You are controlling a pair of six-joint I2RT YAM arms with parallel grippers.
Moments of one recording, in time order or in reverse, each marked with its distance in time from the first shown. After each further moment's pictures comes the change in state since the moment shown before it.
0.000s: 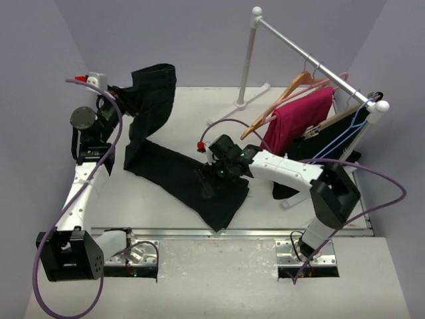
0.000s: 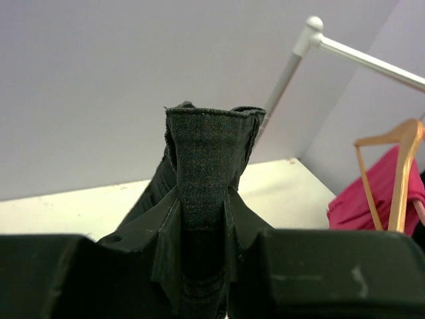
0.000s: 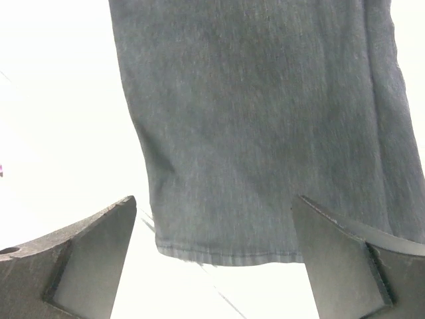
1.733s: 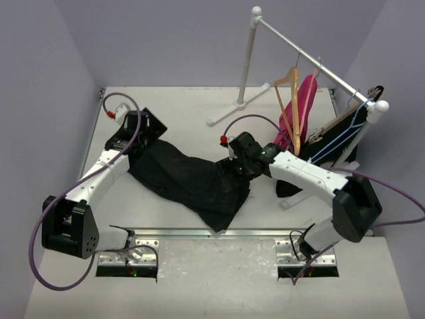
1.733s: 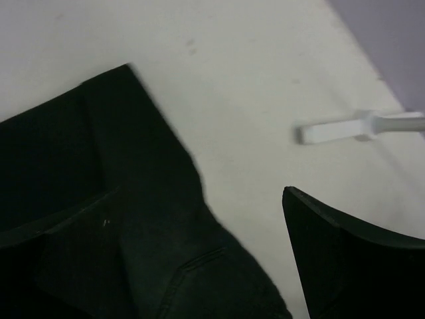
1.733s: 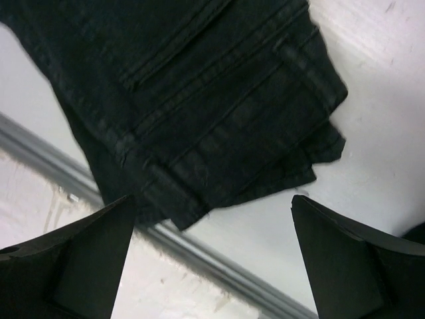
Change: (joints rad) left arm -0.343 0.146 0.020 -0.732 -0.802 -0.413; right arm -0.105 -0.238 -0.137 -0.103 0.126 0.026
